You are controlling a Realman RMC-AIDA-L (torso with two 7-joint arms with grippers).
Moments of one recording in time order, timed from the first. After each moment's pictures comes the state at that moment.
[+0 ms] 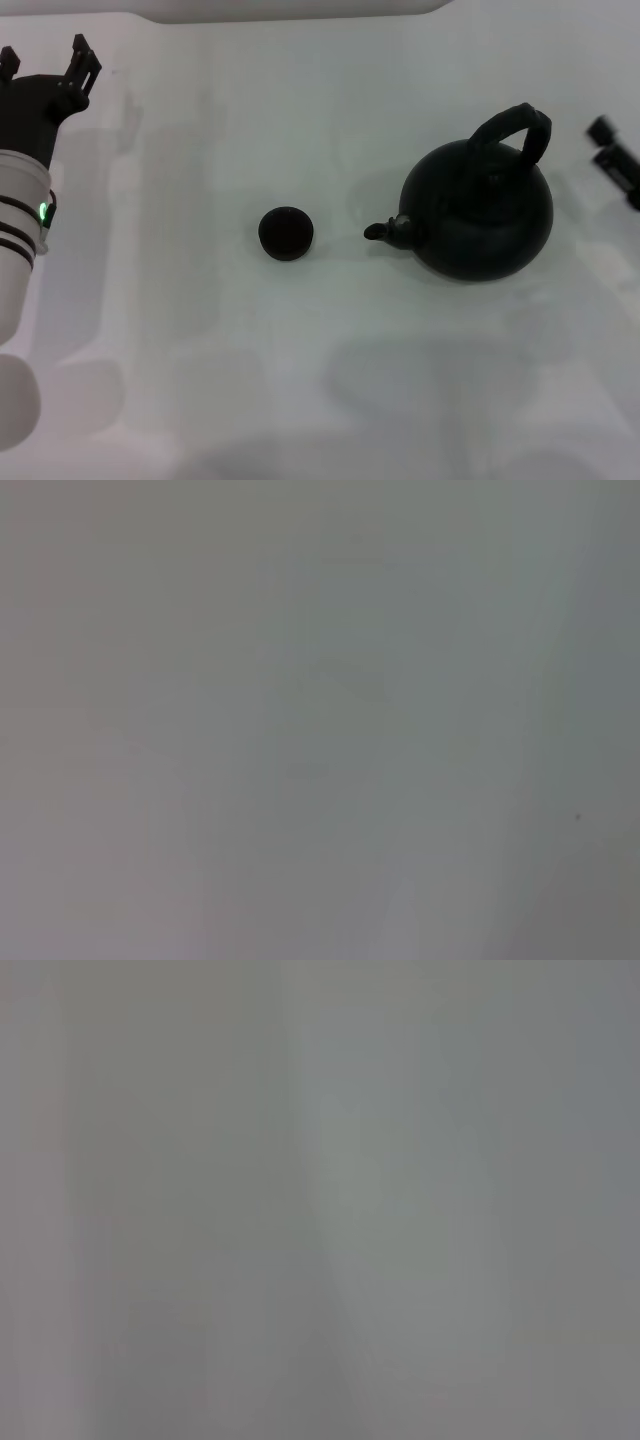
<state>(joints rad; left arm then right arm) -0.38 -2.09 2.32 0.49 1.94 -0.92 -3.01 0.20 2.02 -2.12 -0.15 0.32 -1.42 0.49</state>
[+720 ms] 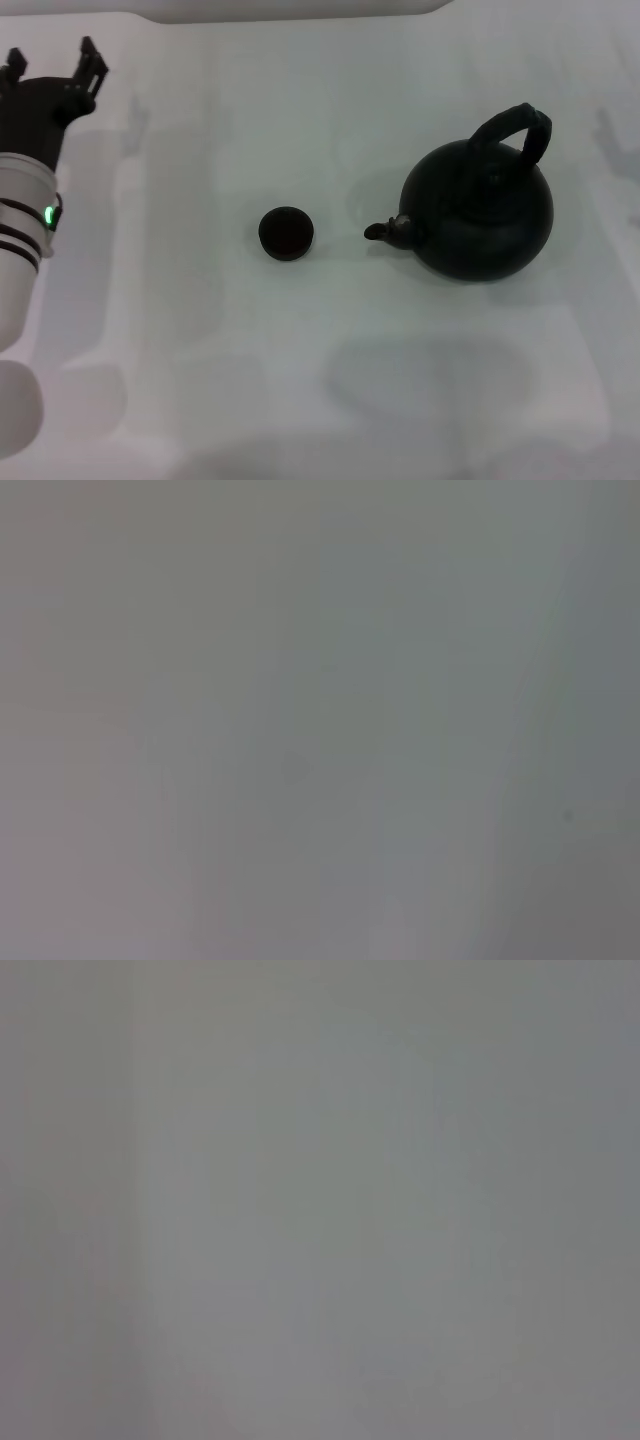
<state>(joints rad) -0.38 -2.09 2.34 0.50 1.94 -0.92 -3.01 0.23 2.03 -2.11 -0.31 0.63 -1.25 0.21</state>
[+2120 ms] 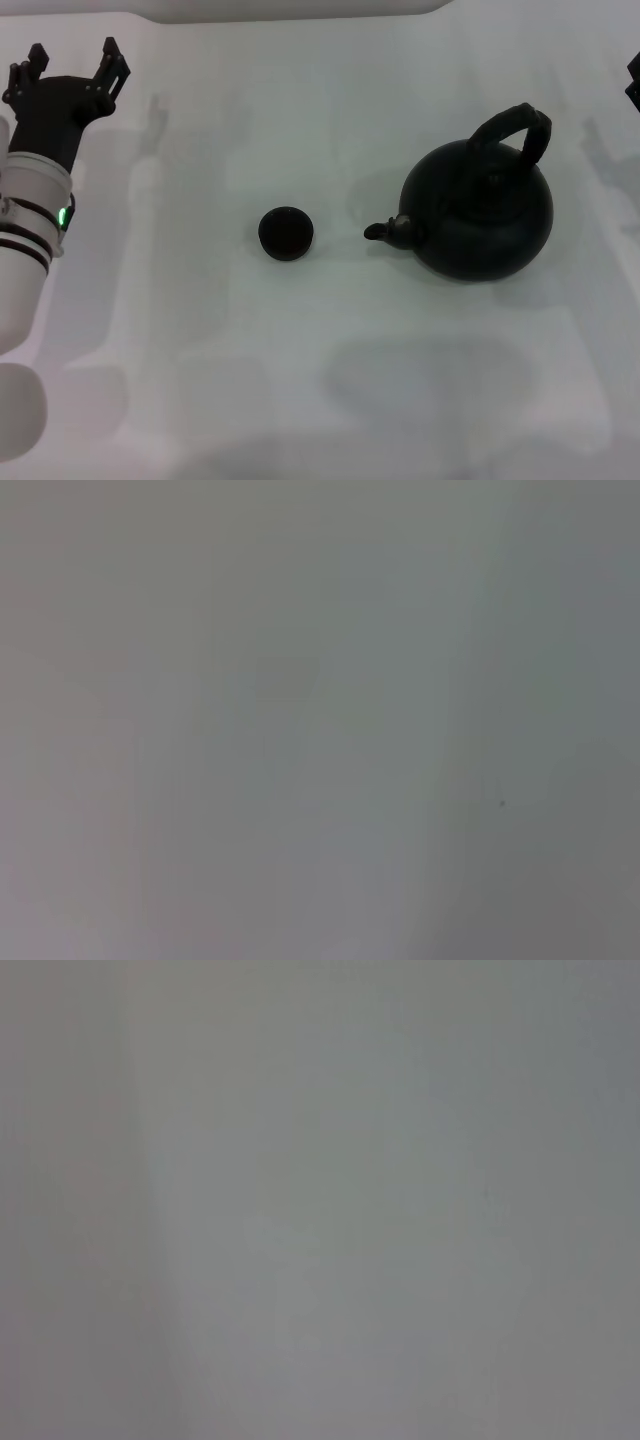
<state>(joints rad) -0.39 -2.09 2.39 0.49 1.95 -0.93 -3.01 0.23 2.03 -2.17 -0.30 0.64 -1.21 0.31</state>
